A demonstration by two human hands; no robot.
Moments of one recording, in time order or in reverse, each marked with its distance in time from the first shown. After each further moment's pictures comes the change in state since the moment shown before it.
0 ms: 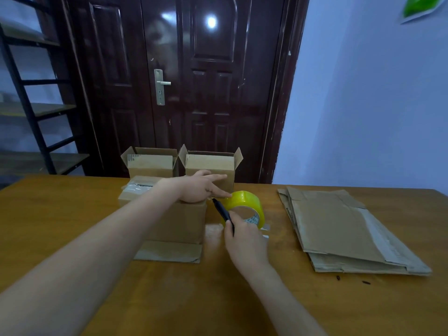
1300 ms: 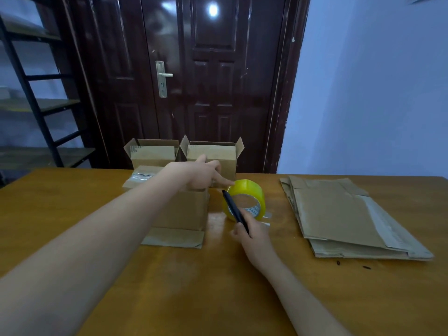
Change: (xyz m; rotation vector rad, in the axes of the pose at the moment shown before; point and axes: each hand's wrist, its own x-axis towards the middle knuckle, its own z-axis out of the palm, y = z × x) left_hand -0.001 0.013 -0.010 0.207 -0.034 -0.090; right_hand -0.019 0.037 0.007 0.557 -0.170 0.026
